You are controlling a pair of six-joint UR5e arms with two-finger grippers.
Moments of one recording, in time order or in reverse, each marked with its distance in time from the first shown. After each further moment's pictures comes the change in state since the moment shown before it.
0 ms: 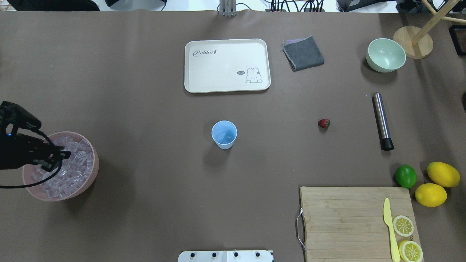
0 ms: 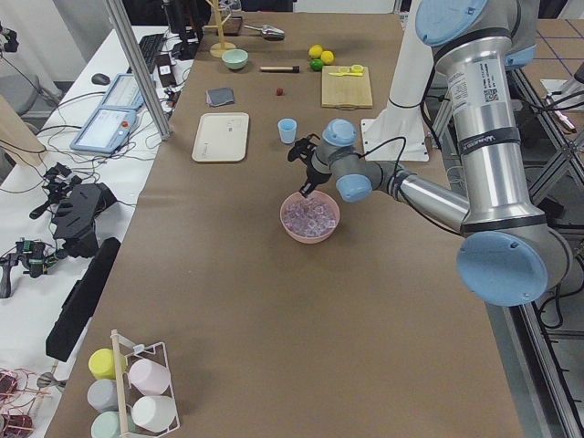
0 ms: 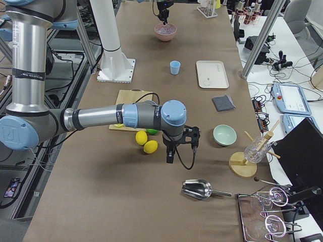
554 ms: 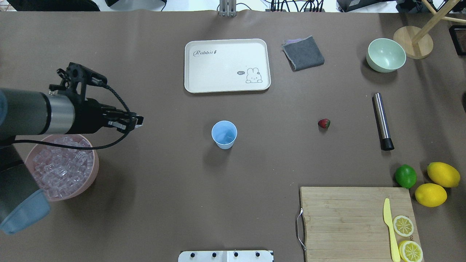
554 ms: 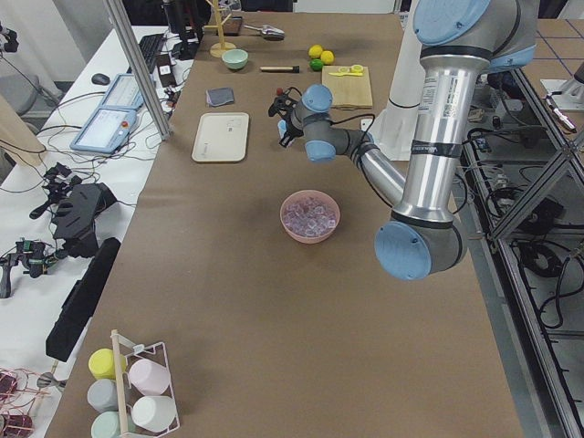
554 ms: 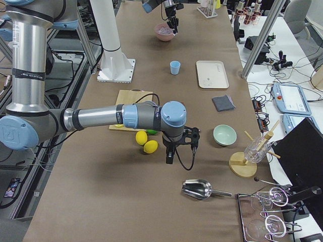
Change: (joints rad) left arm 0.015 -0.407 0.144 0.002 0.014 -0.205; right arm 0.000 -0.002 -0.005 0.000 0.000 0.000
